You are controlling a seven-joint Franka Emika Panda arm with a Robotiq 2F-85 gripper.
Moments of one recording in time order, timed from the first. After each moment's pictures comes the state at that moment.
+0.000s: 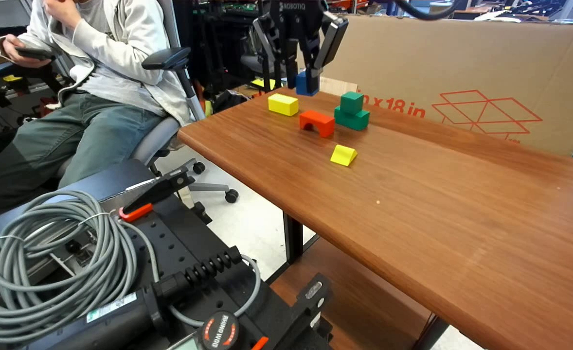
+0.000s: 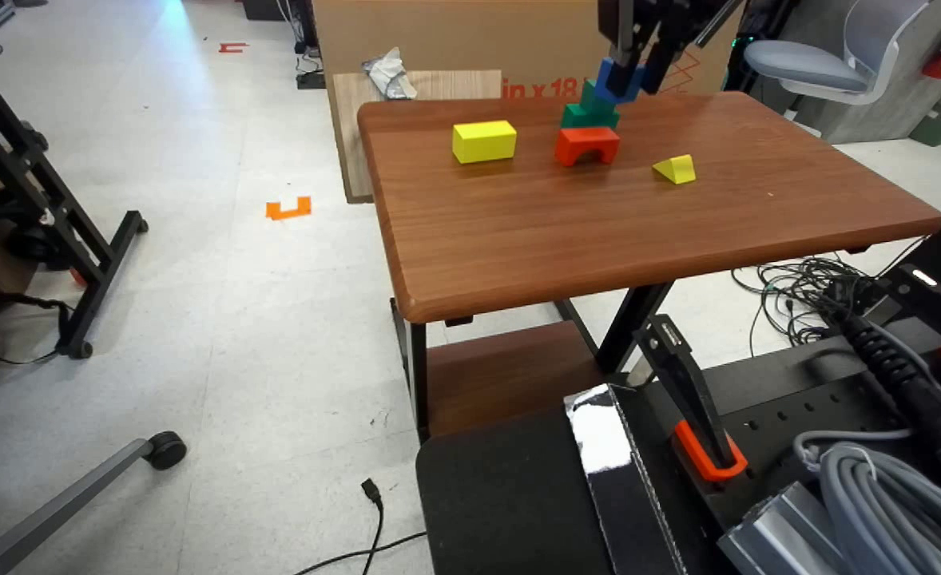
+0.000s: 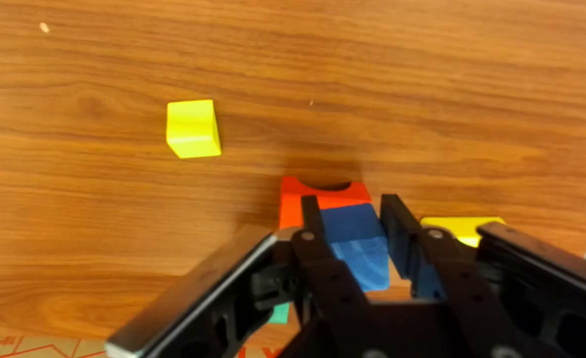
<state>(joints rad) 0.09 0.27 0.06 -2.29 -0.05 2.67 0.04</state>
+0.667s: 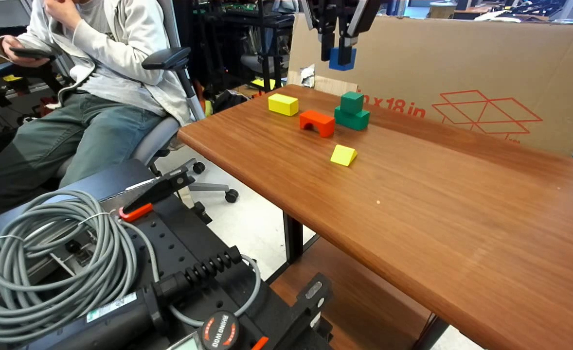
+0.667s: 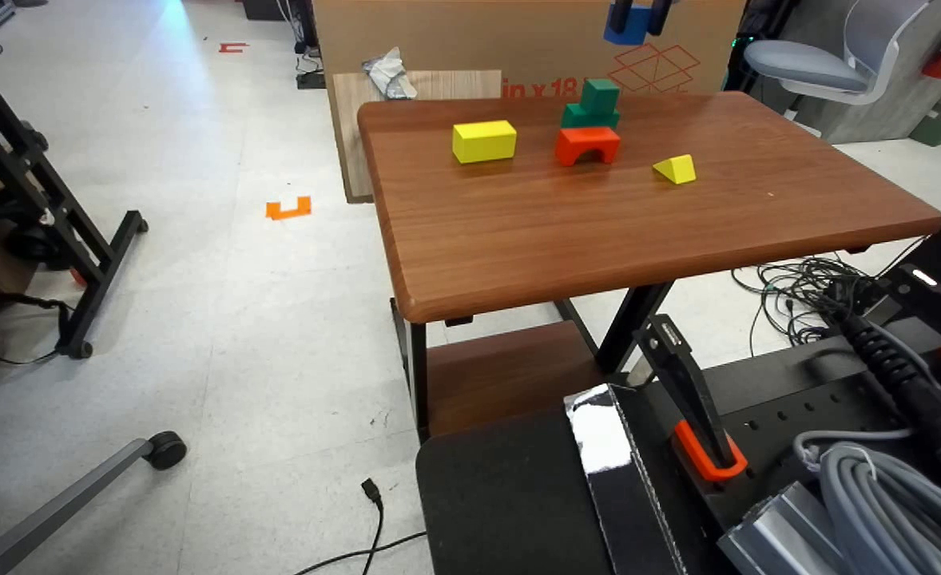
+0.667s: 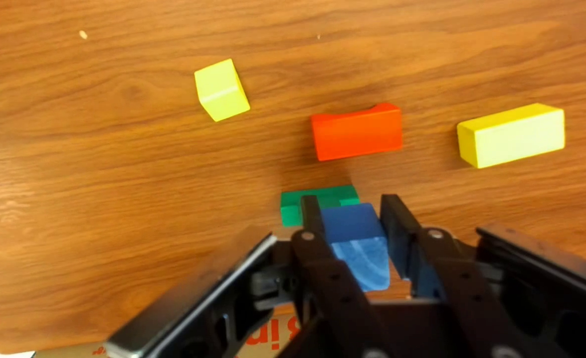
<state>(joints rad) 0.09 0.38 0.02 -1.98 -0.05 2.36 0.27</state>
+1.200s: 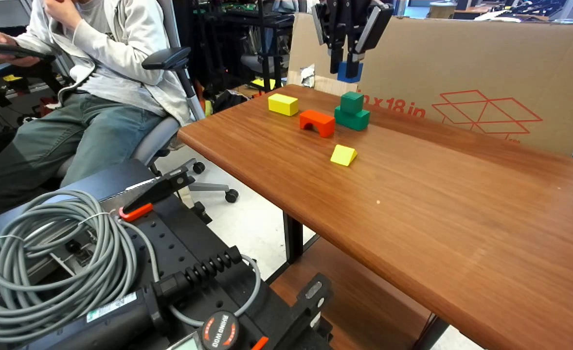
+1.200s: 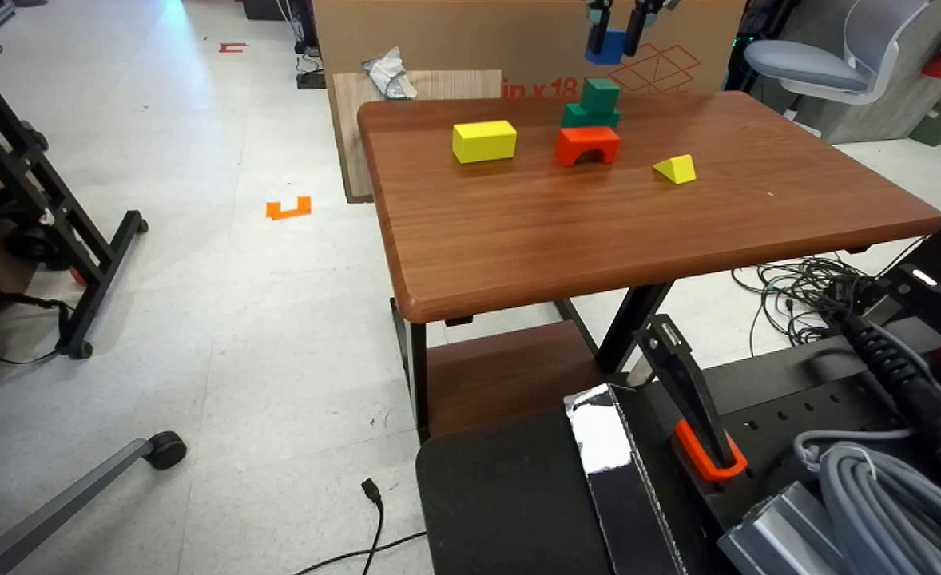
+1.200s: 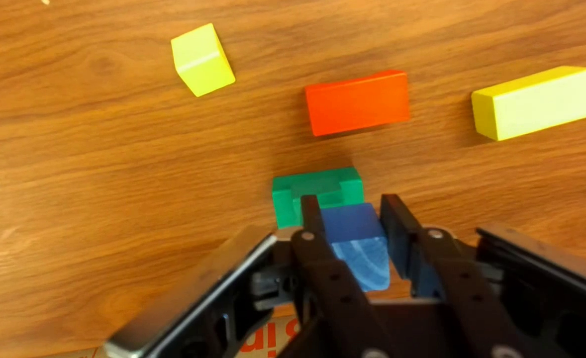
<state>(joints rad) 0.09 0.50 0.02 -1.85 -0.05 2.34 0.29</state>
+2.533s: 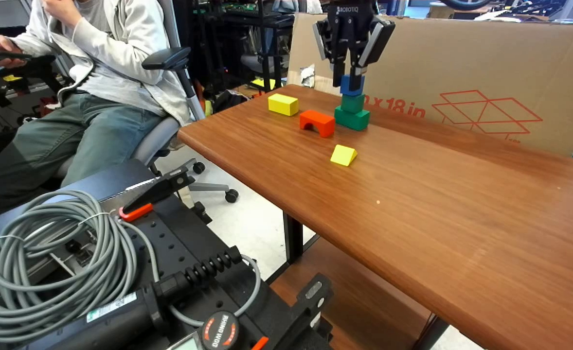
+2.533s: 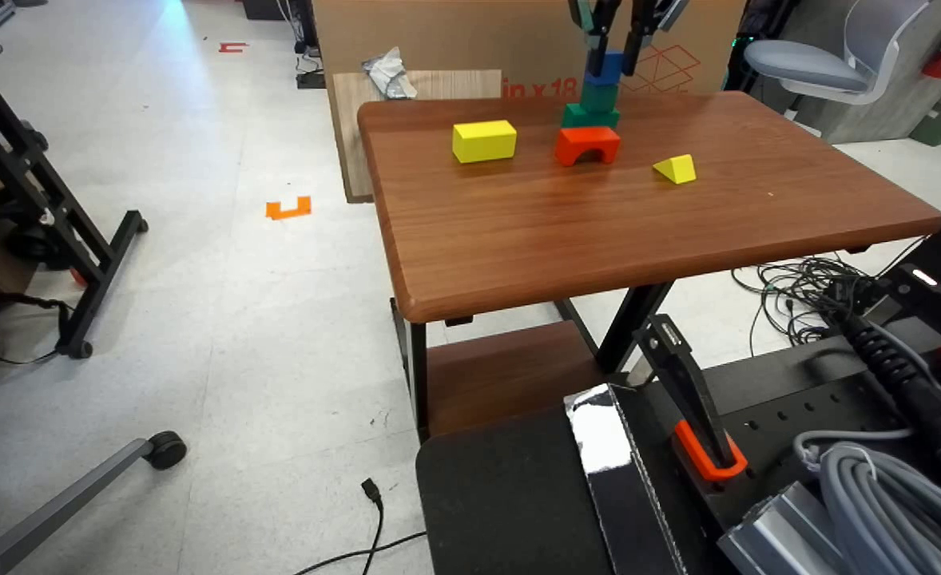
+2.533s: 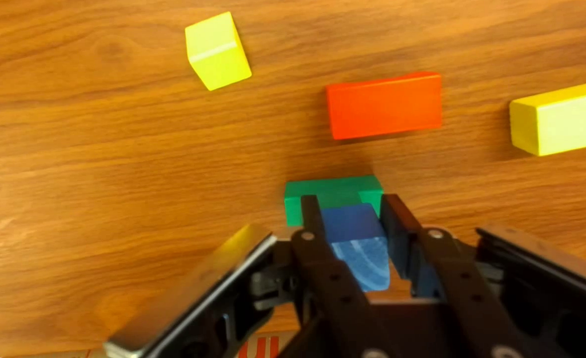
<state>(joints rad) 0.11 0.55 0.00 -1.82 -0.09 2.34 0.28</state>
